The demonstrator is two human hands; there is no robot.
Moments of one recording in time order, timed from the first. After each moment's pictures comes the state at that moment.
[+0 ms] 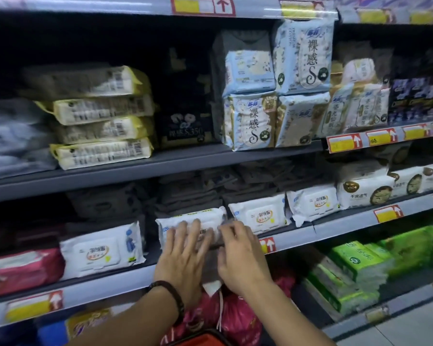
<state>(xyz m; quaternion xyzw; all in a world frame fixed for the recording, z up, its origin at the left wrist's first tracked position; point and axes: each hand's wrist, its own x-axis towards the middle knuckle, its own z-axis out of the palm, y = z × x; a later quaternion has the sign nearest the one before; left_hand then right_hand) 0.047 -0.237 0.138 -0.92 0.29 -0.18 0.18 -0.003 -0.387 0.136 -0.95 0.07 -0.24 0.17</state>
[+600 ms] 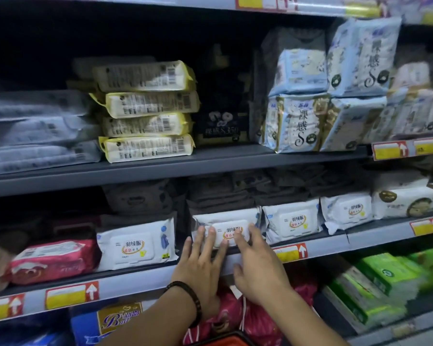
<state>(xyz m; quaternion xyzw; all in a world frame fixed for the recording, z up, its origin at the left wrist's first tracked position) 0.066 -0.194 0.131 -0.93 0.32 -0.07 0.15 0.018 -0.348 0.132 -0.98 0.08 -0.14 0.12</state>
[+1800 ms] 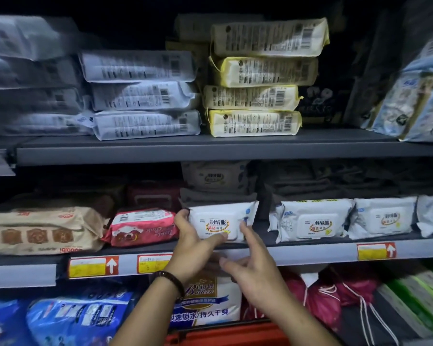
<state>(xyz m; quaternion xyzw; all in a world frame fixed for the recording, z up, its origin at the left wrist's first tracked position) 0.125 -0.012 0.126 -0.74 0.07 0.03 -0.67 0.060 -0.167 0.103 -0.82 0.01 -0.10 0.57</state>
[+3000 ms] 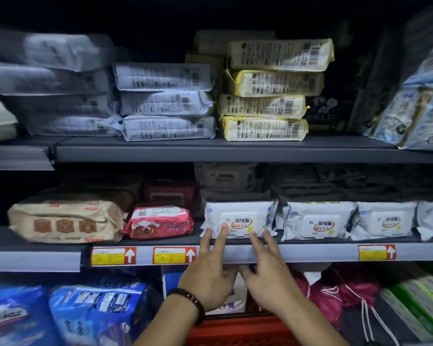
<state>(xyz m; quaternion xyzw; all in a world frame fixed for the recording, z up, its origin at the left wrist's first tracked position) 0.068 -0.007 0.118 -0.94 0.18 0.02 -0.30 0.032 -0.168 0.128 -0.95 0.05 -0.04 0.30</state>
